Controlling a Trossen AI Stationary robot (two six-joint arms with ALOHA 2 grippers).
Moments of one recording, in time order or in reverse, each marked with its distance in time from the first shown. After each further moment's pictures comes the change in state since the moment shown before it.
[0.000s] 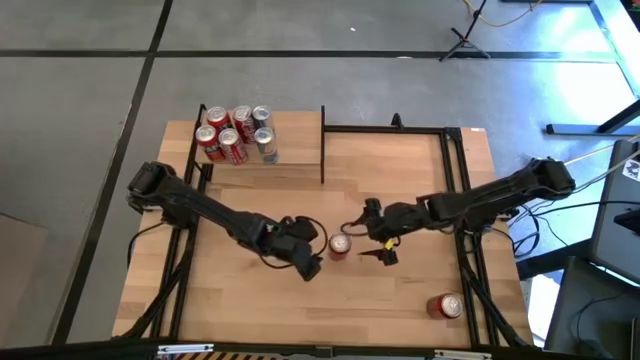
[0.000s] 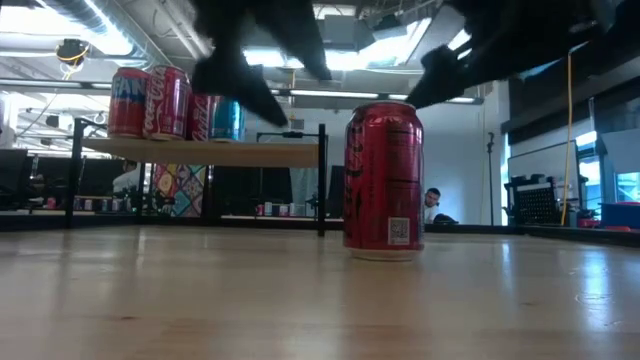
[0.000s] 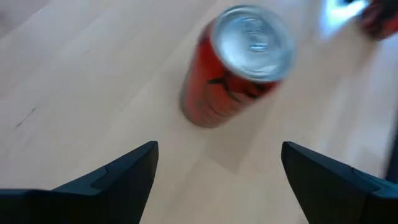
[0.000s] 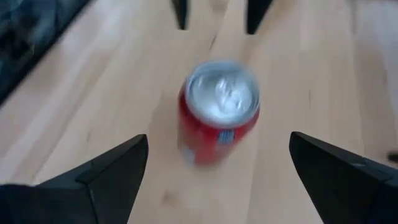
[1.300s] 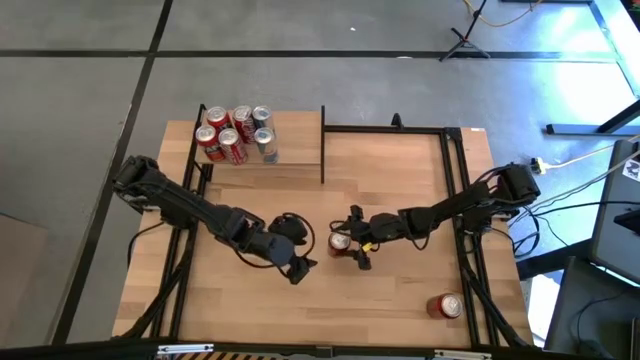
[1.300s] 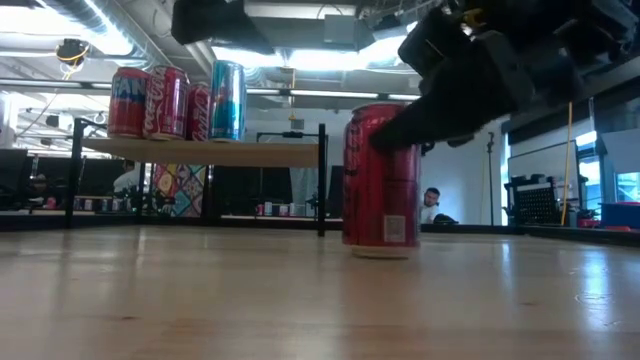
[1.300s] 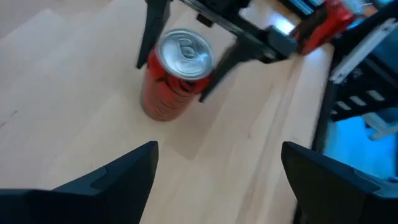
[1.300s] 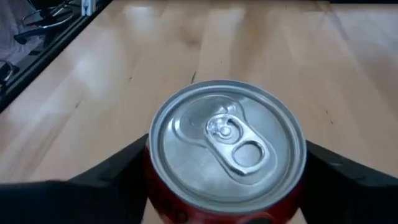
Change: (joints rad) left arm -0.057 -0.156 0.001 -0.020 0.015 -0.019; right arm -0.007 0.341 -0.166 0.762 0.085 0.176
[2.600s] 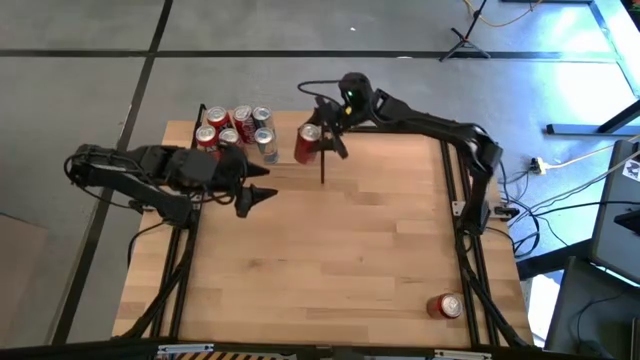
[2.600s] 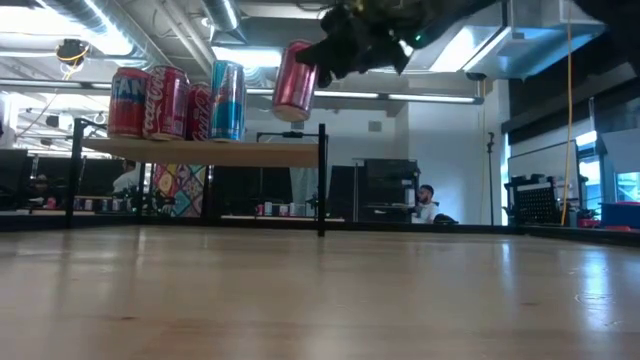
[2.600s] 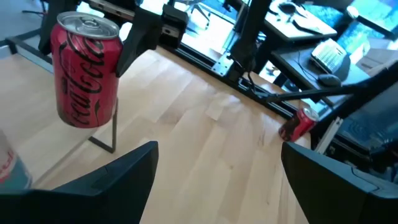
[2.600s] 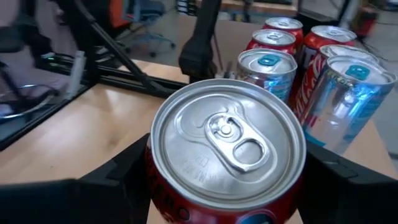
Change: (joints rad) left arm 0.229 -0.553 0.000 -0.198 -0.036 0.338; right arm -0.732 0.235 1.007 -0.741 -0.900 -0.429
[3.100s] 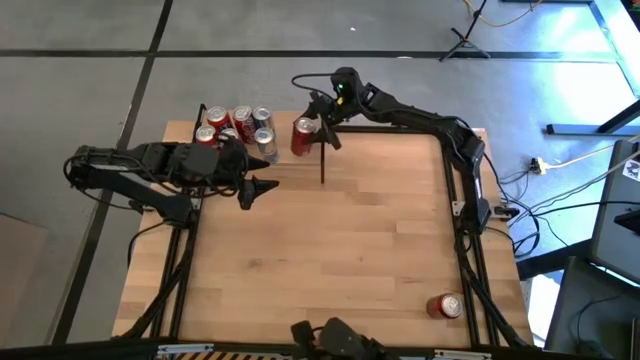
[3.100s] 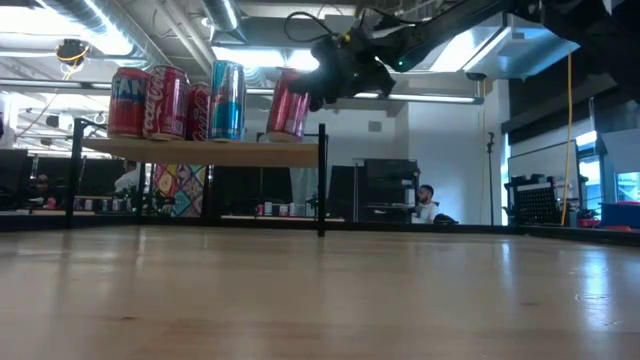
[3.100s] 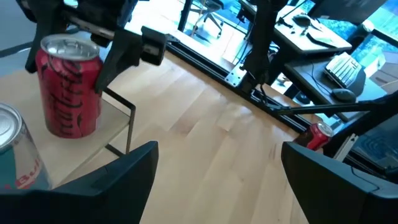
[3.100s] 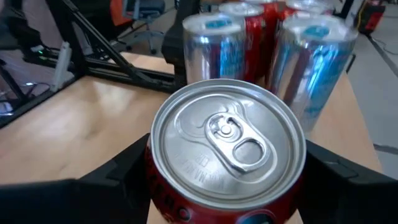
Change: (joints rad) left arm 0.062 0.000 0.000 0.012 -0.009 0.003; right arm -0.074 0.180 0.154 -0.021 -0.093 -0.046
